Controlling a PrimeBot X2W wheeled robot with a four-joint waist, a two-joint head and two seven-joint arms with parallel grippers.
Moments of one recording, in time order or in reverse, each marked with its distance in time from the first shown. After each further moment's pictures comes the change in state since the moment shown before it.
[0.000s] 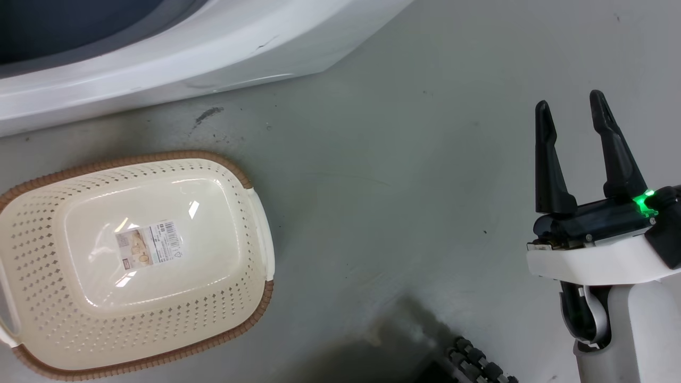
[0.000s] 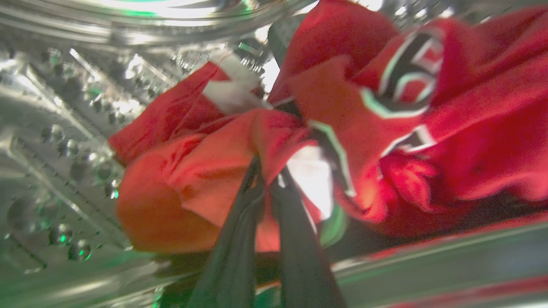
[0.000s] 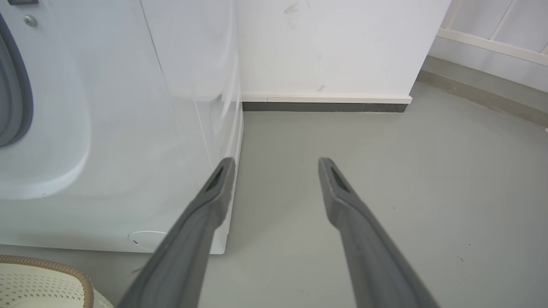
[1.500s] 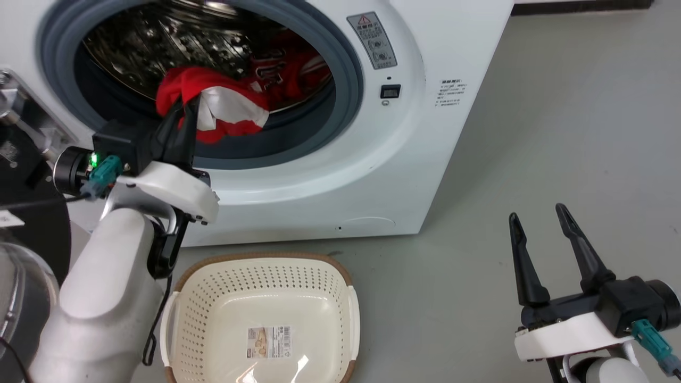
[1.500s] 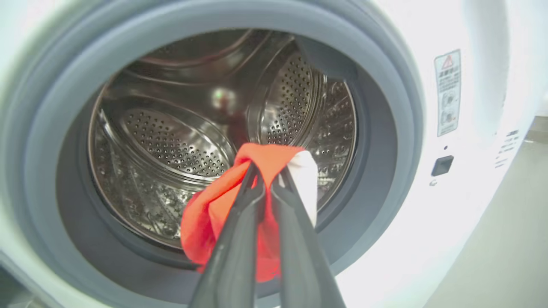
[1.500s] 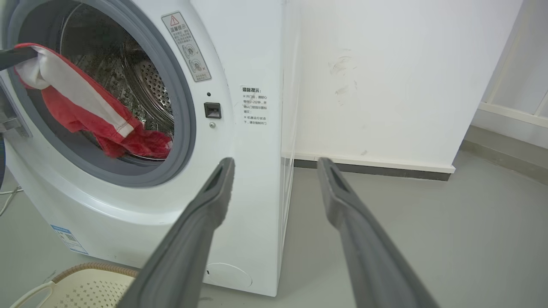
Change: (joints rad) left arm 0.856 -0.191 0.087 -0.596 -0.098 0.073 -0.505; right arm 0.234 0.001 -0.011 0.088 -0.133 0.000 0.000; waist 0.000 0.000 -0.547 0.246
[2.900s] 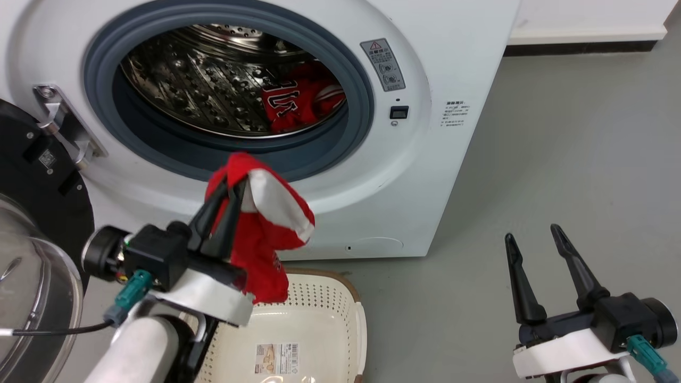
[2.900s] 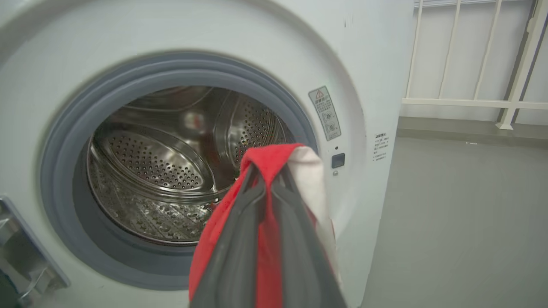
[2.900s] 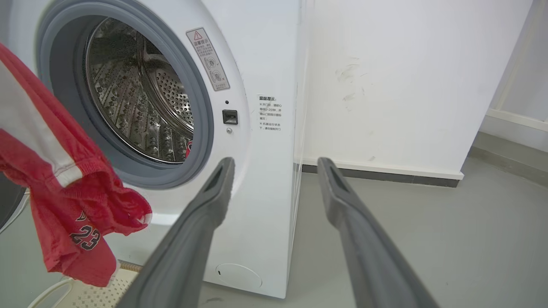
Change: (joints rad) left arm 0.393 0.094 -0.053 -0.652 0.010 0.152 0.125; right arm 0.070 0.000 0.010 0.000 0.001 0.000 0.000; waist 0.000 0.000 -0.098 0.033
